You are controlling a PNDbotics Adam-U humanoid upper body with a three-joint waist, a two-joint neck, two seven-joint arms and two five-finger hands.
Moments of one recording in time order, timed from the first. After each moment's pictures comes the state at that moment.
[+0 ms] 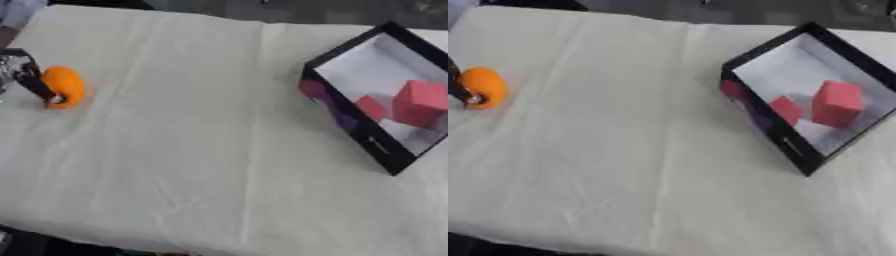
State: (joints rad) left arm -0.77 0.74 -0.11 -0.97 -0.99 0.44 -0.65; right arm -0.53 -0.75 0.08 -1.74 -0.27 0.12 -0.01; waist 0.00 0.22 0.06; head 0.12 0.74
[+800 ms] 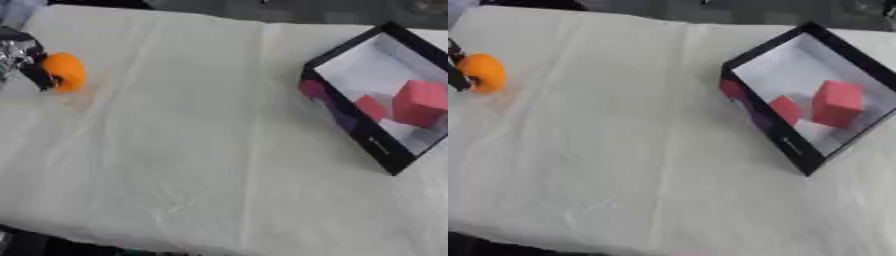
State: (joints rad) left arm -0.76 0.76 -0.13 -1.20 -0.87 0.48 -0.60; right arm -0.53 -0.75 0.08 -1.74 -0.27 0.12 -0.01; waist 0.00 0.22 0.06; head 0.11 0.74
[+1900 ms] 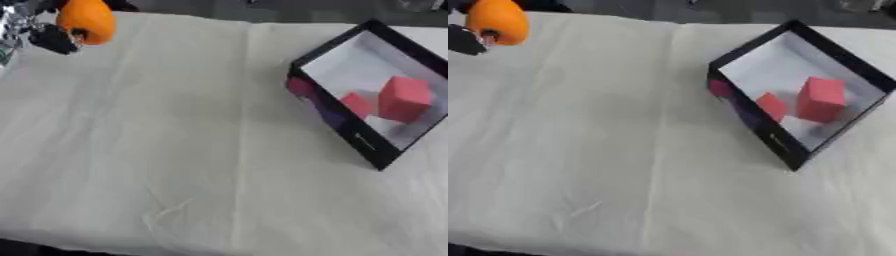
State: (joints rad) left arm -0.74 0.74 -0.21 -1.55 -0.71 0.52 -0.37; right arm -0.60 -0.75 0.10 -1.84 -0.28 0.12 0.02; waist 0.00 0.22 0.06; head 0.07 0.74
